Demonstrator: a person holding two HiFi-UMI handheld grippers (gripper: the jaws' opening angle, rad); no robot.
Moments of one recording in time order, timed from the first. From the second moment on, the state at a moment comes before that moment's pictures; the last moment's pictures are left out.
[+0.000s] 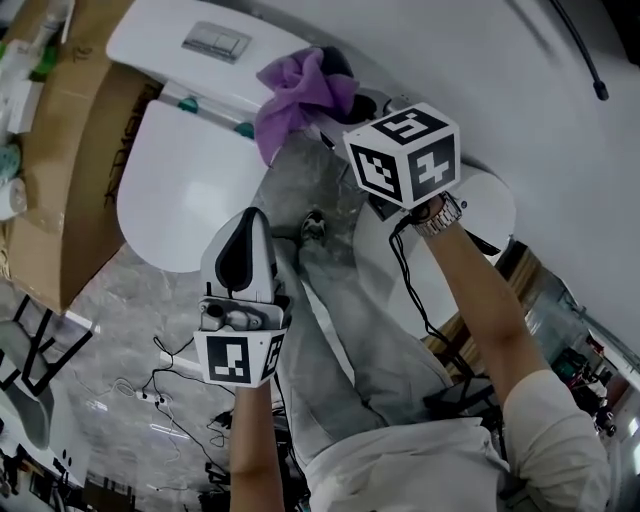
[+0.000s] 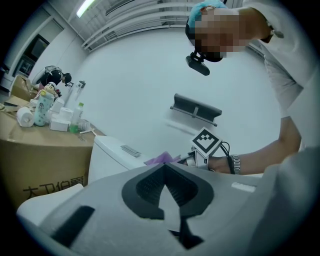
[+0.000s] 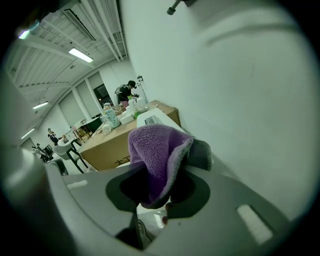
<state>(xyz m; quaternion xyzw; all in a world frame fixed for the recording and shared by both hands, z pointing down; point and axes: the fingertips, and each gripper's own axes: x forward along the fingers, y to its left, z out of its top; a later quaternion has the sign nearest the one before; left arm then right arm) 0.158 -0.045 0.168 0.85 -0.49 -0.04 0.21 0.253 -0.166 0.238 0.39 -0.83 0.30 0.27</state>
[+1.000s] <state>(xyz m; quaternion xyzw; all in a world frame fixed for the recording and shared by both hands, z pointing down) 0.235 -0.043 0.150 0.88 -0.42 -0.01 0.20 0.378 -0.112 0.267 0.47 -0.76 0.35 0.29</state>
